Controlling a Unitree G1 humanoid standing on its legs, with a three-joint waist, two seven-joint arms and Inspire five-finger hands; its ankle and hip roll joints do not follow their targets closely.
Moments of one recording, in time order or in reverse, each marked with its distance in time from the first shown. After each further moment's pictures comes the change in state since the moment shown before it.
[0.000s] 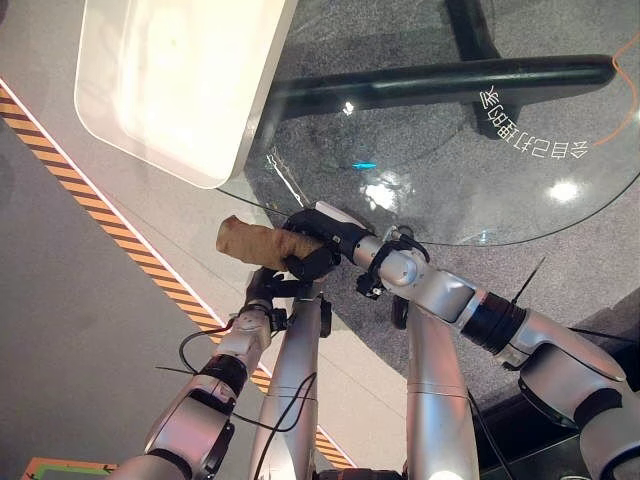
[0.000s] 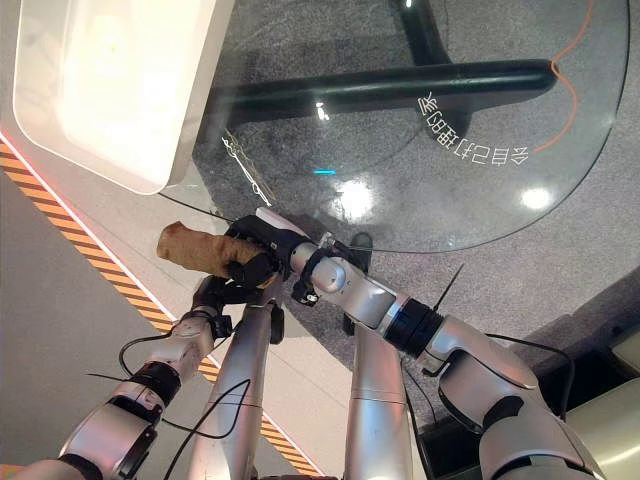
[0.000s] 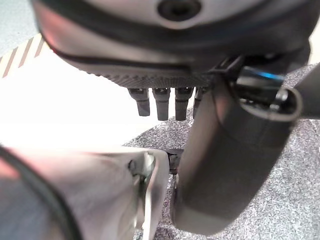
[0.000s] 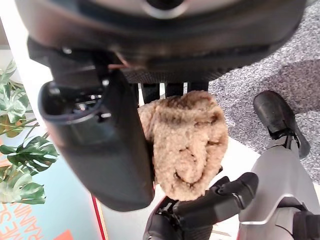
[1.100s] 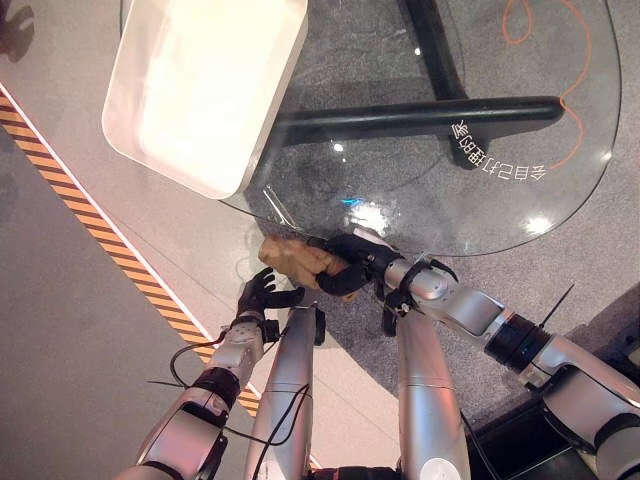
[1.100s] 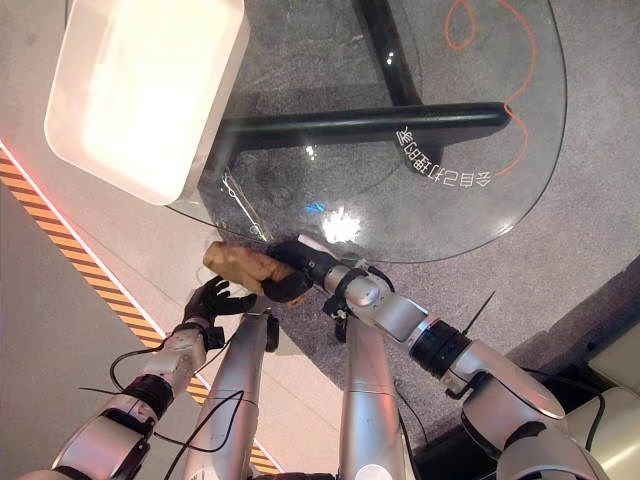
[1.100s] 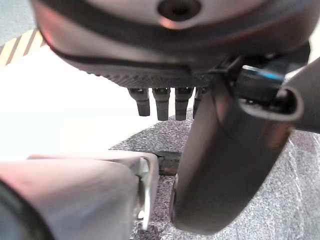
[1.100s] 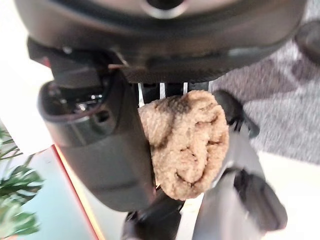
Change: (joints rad) left arm 0.112 0.007 0.007 -0.019 -0.012 -0.025 -0.006; right arm 0.223 -0.088 -0.068 -0.034 0.224 -0.059 0.085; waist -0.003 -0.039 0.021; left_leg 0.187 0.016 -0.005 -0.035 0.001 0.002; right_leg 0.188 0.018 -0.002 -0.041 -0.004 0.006
